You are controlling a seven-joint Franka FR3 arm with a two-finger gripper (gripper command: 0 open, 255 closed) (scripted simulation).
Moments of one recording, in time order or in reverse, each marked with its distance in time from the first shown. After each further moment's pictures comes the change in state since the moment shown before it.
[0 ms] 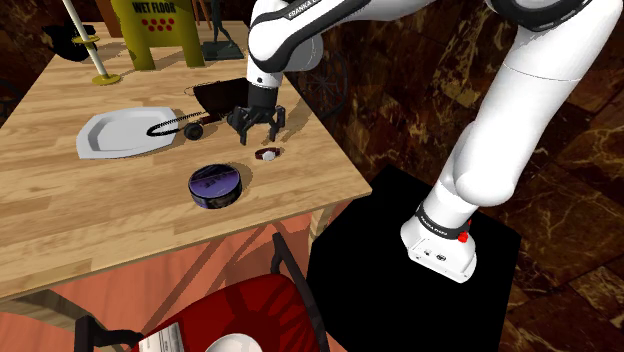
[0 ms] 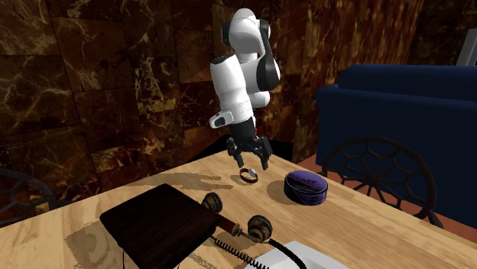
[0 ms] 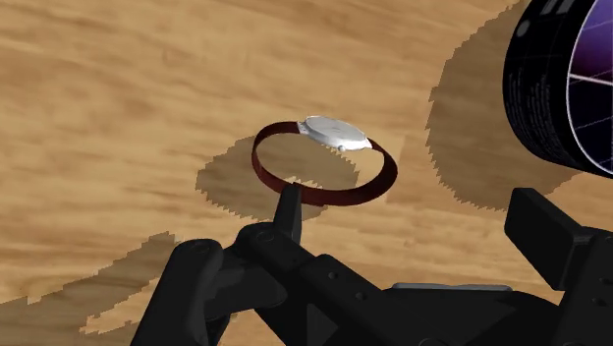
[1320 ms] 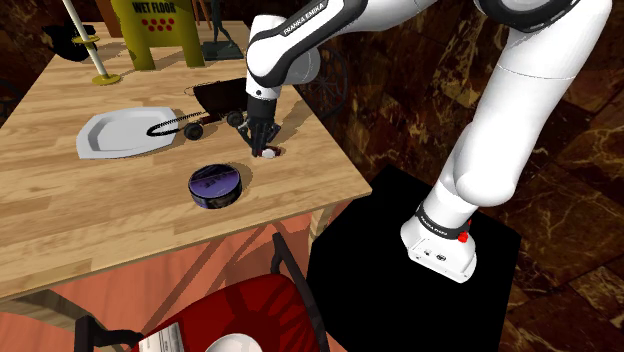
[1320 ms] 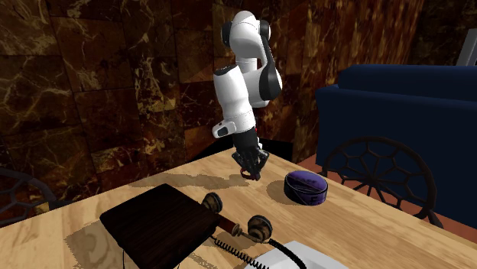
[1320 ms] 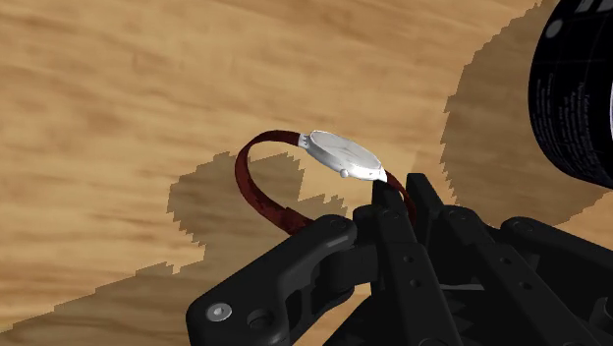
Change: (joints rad) arm 0.010 0.043 0.009 -0.024 0.014 0.069 -0.008
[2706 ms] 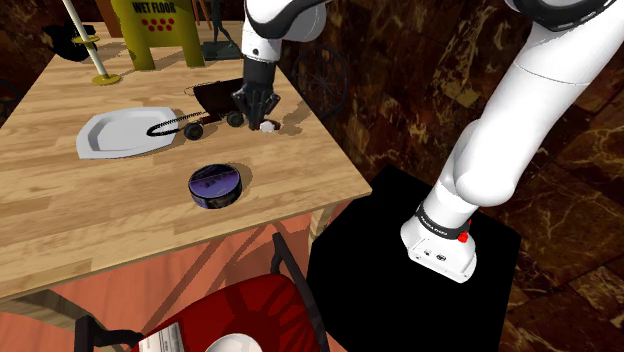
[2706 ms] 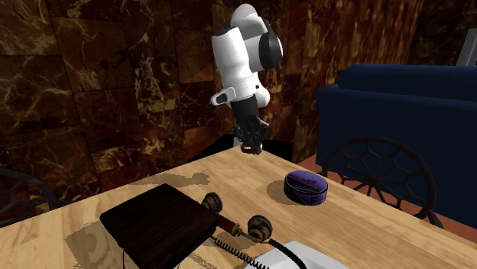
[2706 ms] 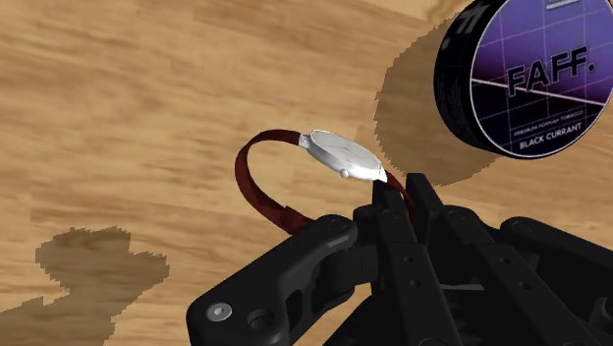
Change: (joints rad) arm -0.007 -0.116 -0.009 0.109 -0.038 -0.217 0.067
